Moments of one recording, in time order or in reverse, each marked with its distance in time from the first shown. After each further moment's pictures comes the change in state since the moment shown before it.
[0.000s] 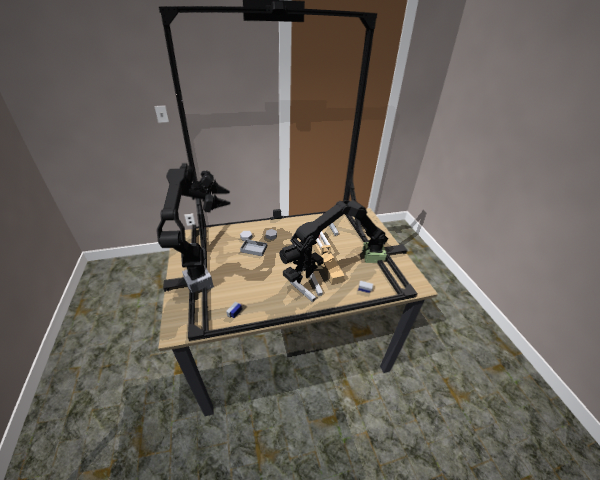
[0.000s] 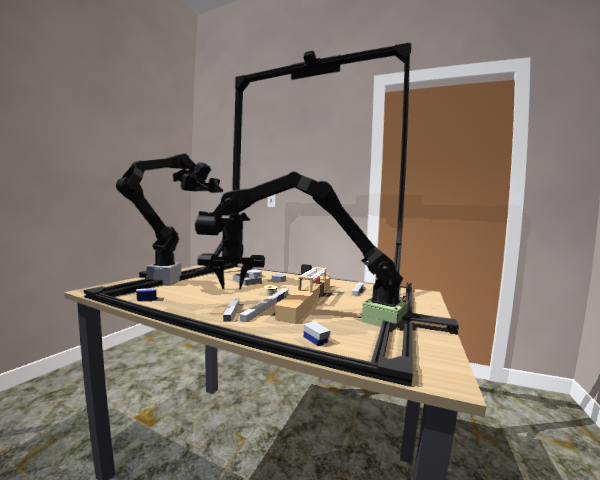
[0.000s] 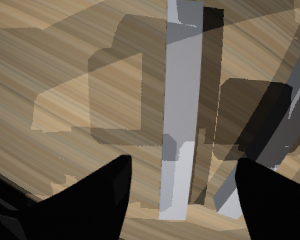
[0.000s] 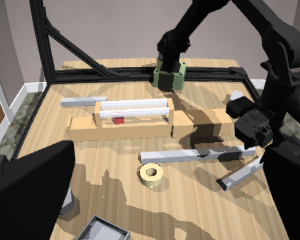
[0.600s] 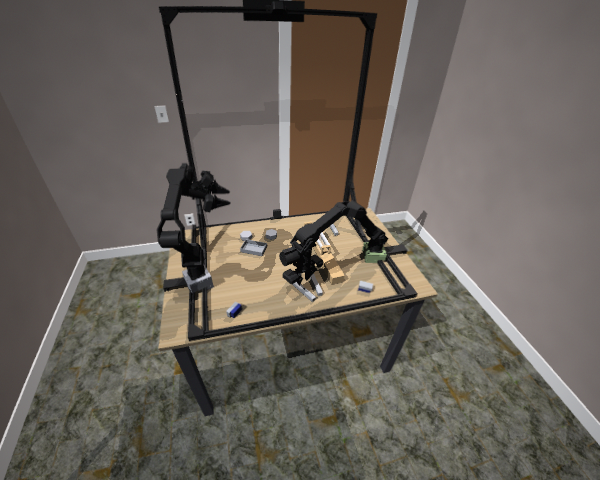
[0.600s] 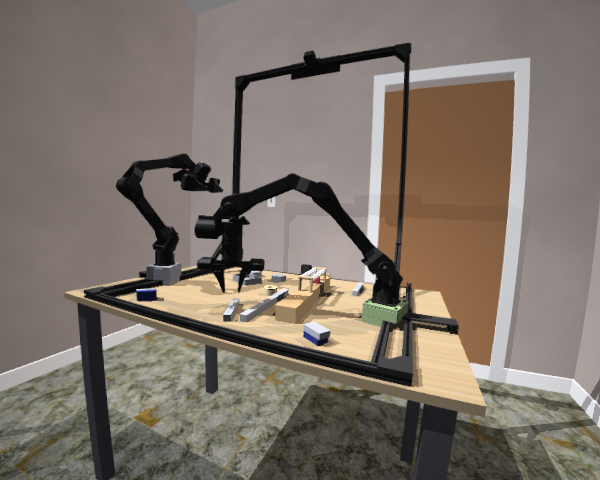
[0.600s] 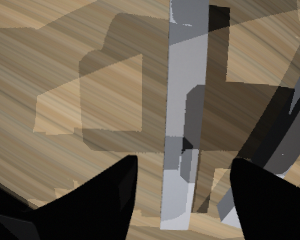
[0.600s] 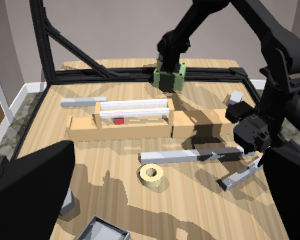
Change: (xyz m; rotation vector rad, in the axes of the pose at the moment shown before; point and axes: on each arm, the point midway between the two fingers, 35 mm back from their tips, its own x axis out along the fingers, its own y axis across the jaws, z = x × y) left arm 0.011 0.001 0.000 0.000 0.000 0.001; right arm 0.000 0.000 0.000 0.000 -0.001 0.000
